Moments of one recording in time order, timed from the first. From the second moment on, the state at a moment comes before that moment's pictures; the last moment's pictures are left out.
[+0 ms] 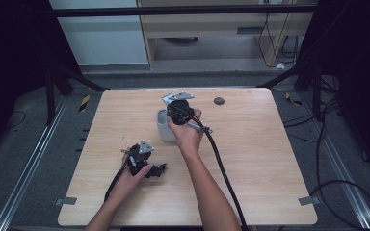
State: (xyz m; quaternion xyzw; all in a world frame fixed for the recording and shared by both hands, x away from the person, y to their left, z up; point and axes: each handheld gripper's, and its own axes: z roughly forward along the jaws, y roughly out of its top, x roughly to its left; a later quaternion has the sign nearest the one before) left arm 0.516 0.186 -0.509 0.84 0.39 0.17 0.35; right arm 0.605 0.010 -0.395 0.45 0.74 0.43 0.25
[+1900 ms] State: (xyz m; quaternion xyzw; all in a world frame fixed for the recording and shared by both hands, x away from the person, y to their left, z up) left arm 0.517 0.185 -0.509 0.84 0.39 0.17 0.35; right arm 0.573 -0.044 -0.366 0.42 0.79 0.39 0.23
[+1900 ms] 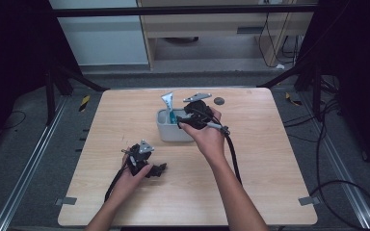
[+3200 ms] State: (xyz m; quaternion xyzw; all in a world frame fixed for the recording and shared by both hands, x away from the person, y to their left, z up) left arm 0.516 0.185 -0.509 0.84 0.39 0.17 0.35; right arm 0.555 -0.109 -0.373 0.43 0.79 0.37 0.23
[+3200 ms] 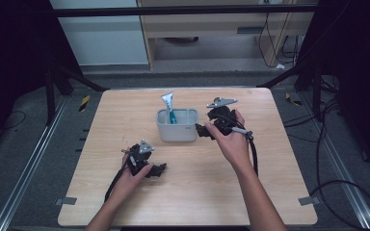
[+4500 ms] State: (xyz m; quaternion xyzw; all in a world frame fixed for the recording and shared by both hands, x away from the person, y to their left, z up) left arm 0.517 0.185 -0.509 0.84 0.39 0.17 0.35; right arm 0.551 -0.232 -0.465 0.55 0.75 0.28 0.23
